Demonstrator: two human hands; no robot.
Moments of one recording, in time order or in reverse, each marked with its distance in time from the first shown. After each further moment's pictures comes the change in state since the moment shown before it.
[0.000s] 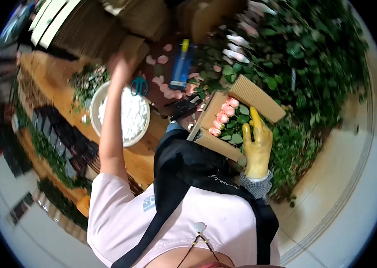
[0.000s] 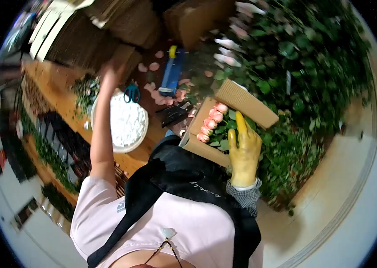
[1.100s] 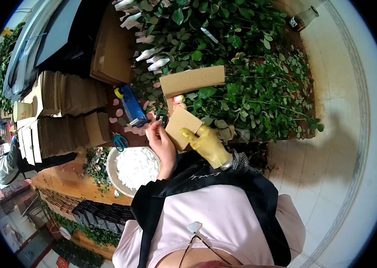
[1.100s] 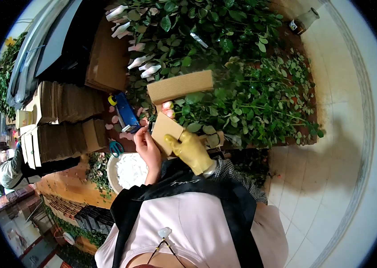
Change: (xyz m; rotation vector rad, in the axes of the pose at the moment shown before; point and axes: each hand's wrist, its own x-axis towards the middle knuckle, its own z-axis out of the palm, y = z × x) left_hand -0.205 0.189 0.017 -0.842 -0.065 0.215; right_hand -0.058 -0.048 0.039 0.894 0.035 0.617
